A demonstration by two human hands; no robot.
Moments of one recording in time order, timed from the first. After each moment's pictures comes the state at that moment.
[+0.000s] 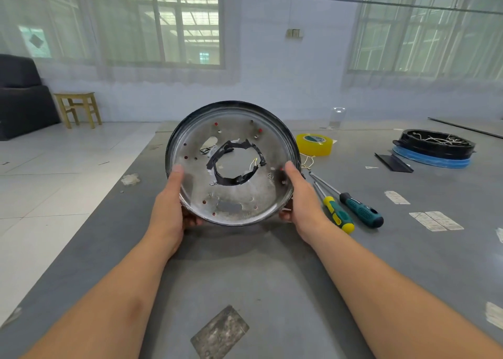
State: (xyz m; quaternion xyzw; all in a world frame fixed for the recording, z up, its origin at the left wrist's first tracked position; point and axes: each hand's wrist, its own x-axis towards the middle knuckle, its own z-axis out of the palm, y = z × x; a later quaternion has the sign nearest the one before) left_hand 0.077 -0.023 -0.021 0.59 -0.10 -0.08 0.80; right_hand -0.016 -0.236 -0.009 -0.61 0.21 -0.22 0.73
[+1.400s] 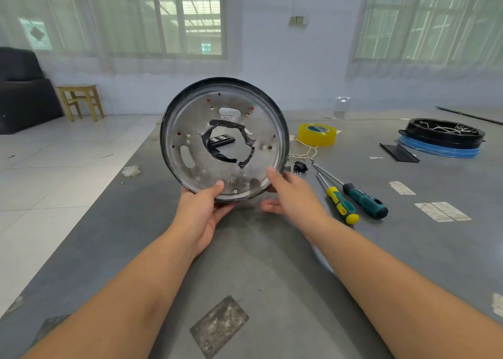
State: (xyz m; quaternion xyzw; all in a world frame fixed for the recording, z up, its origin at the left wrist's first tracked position) left_hand 0.056 -0.063 -0.025 0.48 -0.01 -0.16 0.86; right_hand -0.029 -0.220 -0.008 -0.72 0.20 -0.18 0.65
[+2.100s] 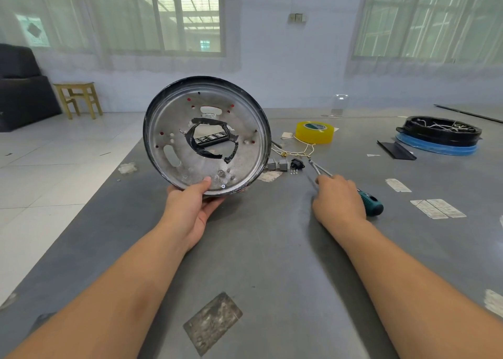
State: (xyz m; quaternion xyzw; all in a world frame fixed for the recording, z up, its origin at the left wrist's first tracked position) left_hand 0.069 -0.056 -0.030 0.46 0.02 -0.15 0.87; right_hand -0.062 -0.286 -0.012 -0.93 0.34 -0.13 0.05
